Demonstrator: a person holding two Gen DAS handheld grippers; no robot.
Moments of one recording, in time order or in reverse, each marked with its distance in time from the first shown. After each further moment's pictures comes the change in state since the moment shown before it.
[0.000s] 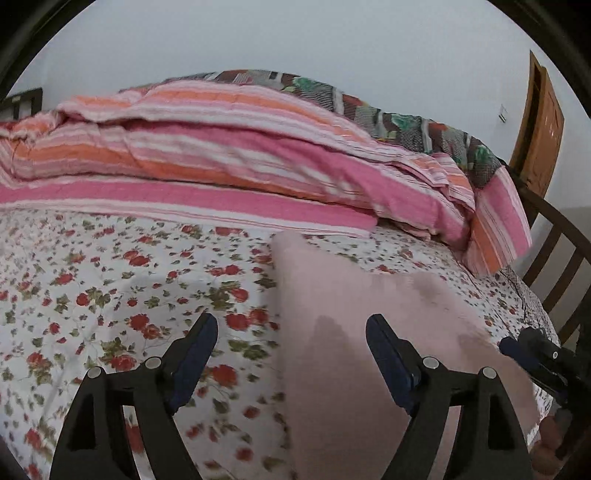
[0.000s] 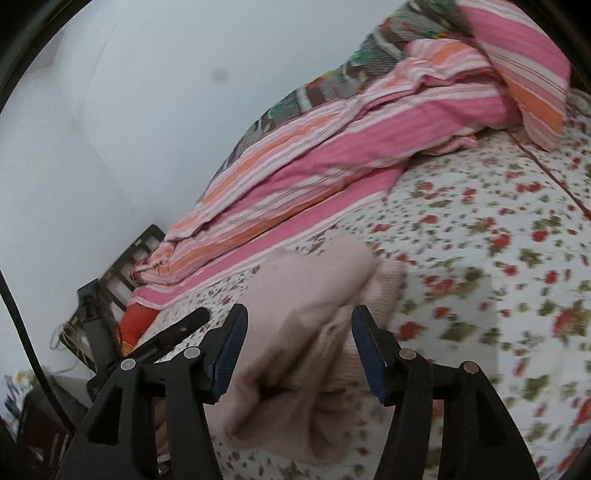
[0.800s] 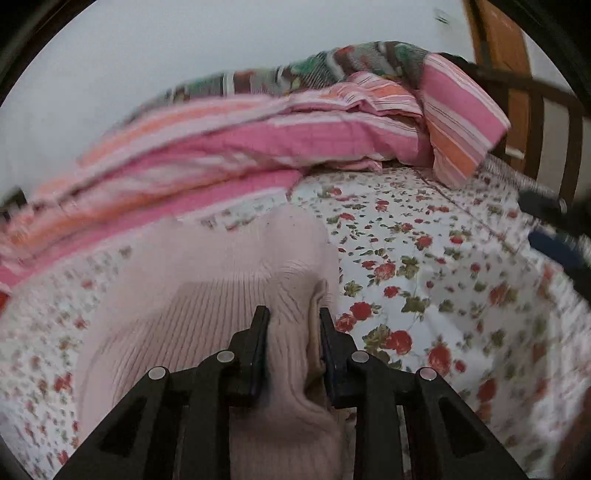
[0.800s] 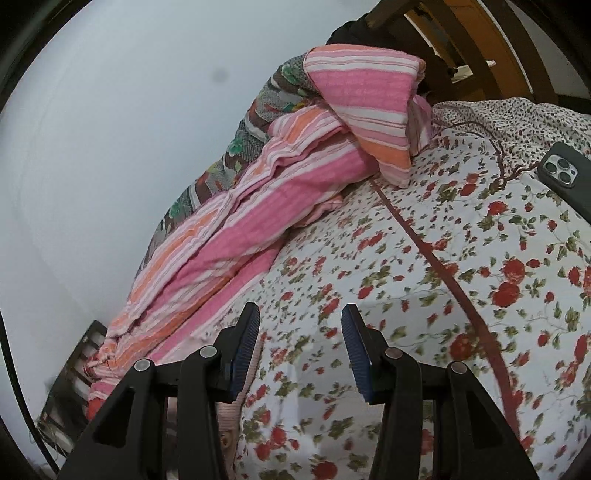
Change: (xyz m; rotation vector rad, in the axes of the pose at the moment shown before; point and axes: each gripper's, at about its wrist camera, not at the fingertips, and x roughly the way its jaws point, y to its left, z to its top) left arm 0.019 -0.212 -0.072 0.372 0.021 0.211; right arm -0.094 -0.104 0.018 0.235 -0.266 -0.257
